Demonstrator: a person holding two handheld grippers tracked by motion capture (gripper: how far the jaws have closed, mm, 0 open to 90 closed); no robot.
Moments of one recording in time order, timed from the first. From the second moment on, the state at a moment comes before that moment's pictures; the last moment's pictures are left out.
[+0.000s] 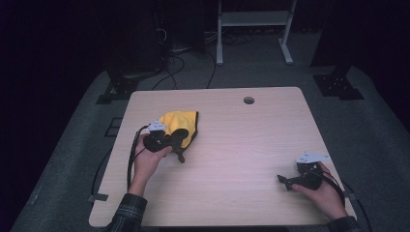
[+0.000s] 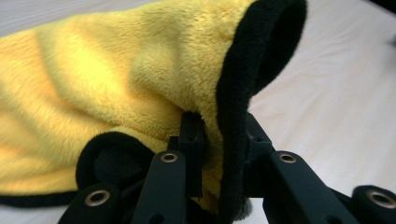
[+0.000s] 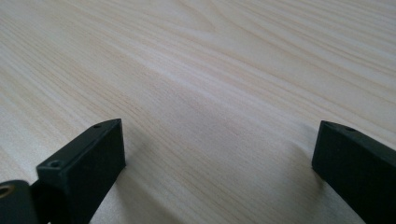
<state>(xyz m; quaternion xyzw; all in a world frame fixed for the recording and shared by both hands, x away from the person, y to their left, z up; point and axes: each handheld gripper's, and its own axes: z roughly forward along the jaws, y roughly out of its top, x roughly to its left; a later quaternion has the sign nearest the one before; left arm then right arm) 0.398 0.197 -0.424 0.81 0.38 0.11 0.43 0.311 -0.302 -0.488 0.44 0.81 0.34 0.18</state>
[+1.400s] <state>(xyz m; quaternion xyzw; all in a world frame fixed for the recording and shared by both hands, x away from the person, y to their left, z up) 0.350 0.090 -0.412 0.84 0.24 -0.02 0.49 0.311 -0.302 -0.488 0.43 0.81 0.34 0.18</state>
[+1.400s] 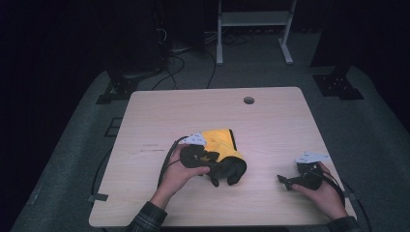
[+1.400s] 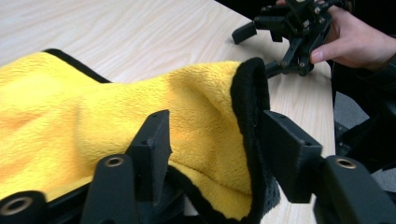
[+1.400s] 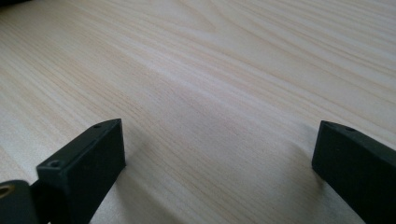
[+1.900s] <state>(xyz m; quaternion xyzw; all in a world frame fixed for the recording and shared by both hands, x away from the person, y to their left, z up) 0.353 0.150 -0.413 0.83 0.30 0.06 0.46 0.301 -0.301 -0.472 0.42 0.81 0.39 0.17</state>
